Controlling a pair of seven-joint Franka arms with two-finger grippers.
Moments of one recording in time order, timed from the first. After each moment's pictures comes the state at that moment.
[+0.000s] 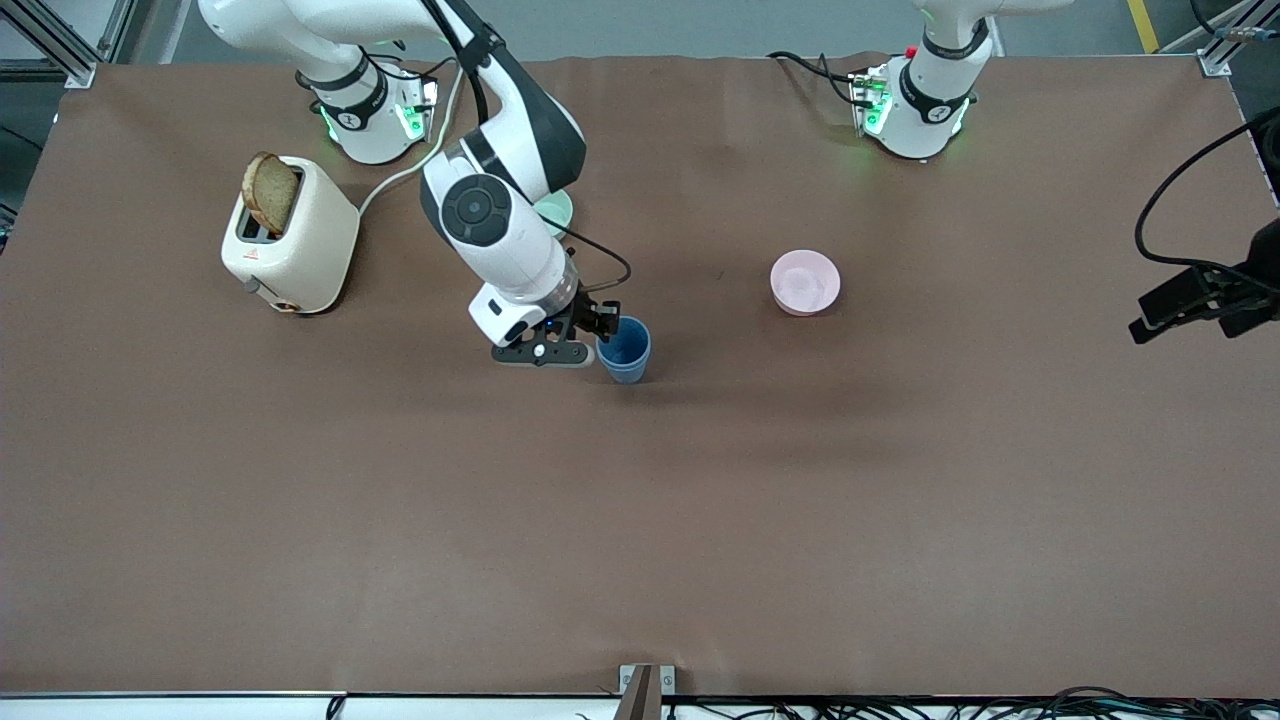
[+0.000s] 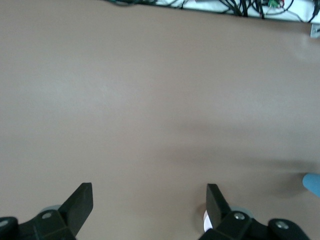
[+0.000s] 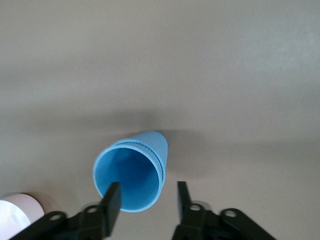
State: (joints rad) left arm -0.02 0.15 0.01 -1.39 -0.06 1.63 -0.08; right arm 0.69 0.38 -0.05 -1.73 0.25 2.23 0.61
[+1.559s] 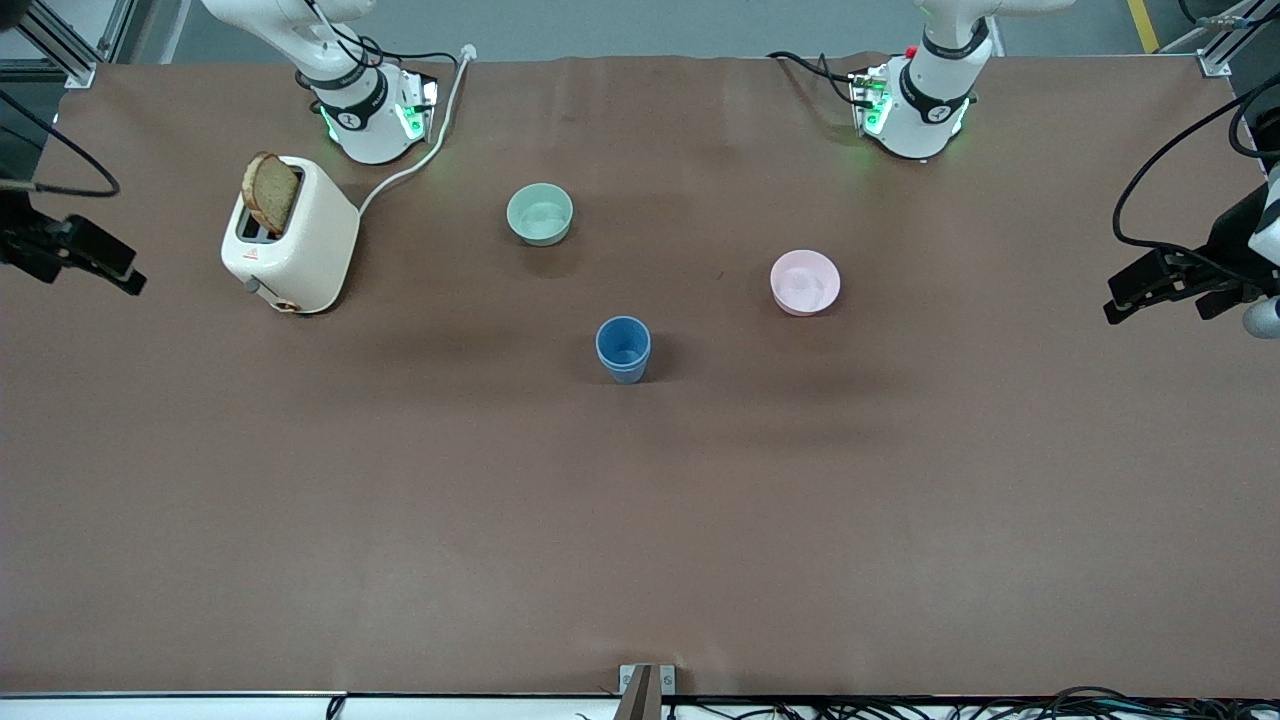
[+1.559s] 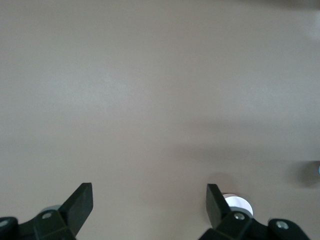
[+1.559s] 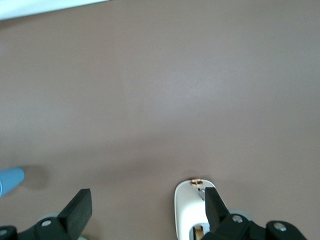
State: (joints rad) left arm -0.06 0.08 0.02 -1.49 -0.01 1.65 -0.08; right arm 0.04 -0.02 -0.07 -1.52 0.01 1.56 0.11
